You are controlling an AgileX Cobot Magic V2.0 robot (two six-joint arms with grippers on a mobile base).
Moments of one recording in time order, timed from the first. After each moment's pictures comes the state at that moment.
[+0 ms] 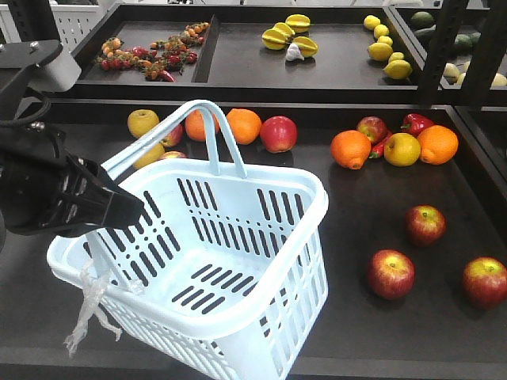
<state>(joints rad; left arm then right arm) -0.53 1.17 -1.28 -0.25 1.08 -0.06 -0.04 -0.01 0.03 -0.12 0.20 0.25</state>
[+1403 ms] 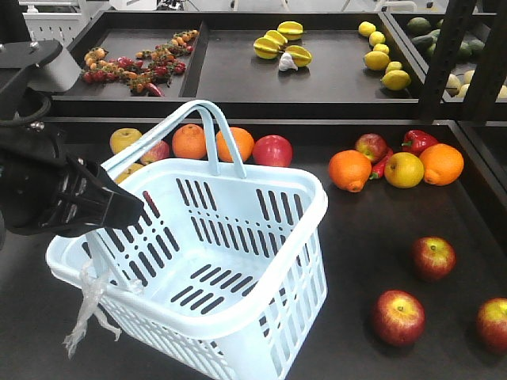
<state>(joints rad) -0.53 1.17 -1.28 -0.25 1.08 -0.06 -0.04 -0.01 0.03 -0.12 0.20 0.25</state>
